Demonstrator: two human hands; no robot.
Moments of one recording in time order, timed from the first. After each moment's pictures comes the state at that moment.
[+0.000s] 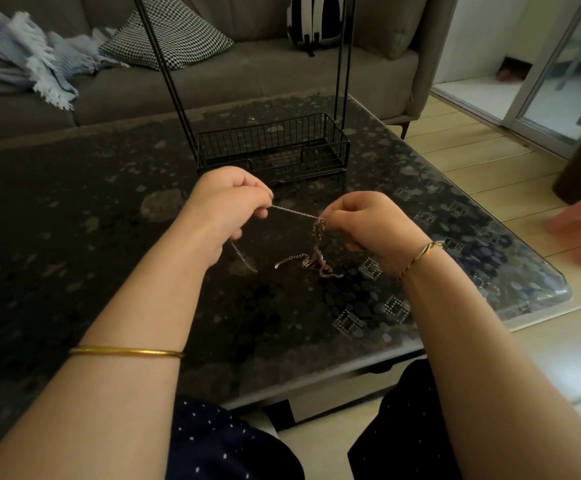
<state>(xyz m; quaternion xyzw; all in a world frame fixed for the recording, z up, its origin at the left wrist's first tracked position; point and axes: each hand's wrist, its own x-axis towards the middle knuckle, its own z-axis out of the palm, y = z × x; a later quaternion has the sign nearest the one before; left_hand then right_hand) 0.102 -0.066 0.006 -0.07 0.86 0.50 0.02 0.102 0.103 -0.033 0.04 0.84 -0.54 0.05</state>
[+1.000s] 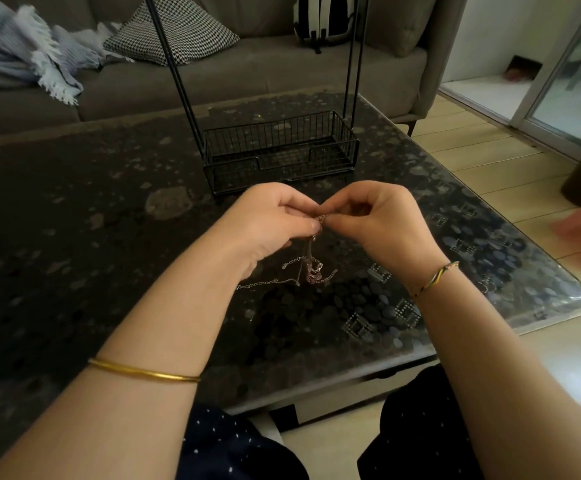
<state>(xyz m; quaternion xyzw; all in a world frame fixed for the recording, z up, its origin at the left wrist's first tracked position) 0.110 -0.053 -0.004 0.03 0.84 0.52 0.12 0.117 0.098 -0.028 -0.08 0.84 -0.52 -0.09</state>
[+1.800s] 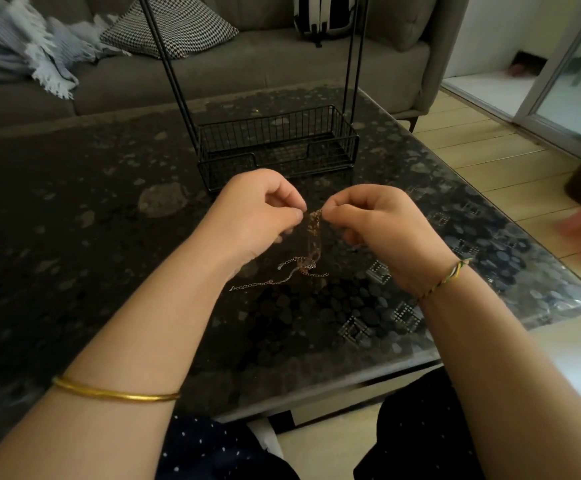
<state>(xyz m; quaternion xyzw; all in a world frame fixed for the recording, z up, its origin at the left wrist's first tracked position) 0.105 -0.057 -0.008 0.06 0.89 0.45 0.01 0.116 0.098 -0.026 -0.01 0.80 -0.60 0.00</state>
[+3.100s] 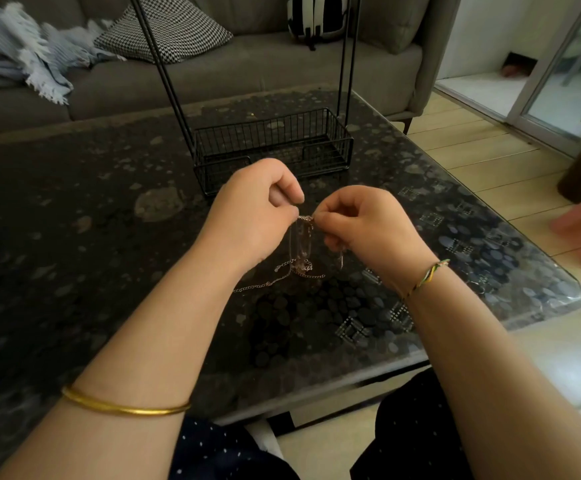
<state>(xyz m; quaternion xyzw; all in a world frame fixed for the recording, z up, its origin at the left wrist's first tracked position) 0.108 -0.052 -0.005 0.08 0.91 0.40 -0.06 0.112 0.092 -0.031 -0.02 0.84 -0.55 -0.03</state>
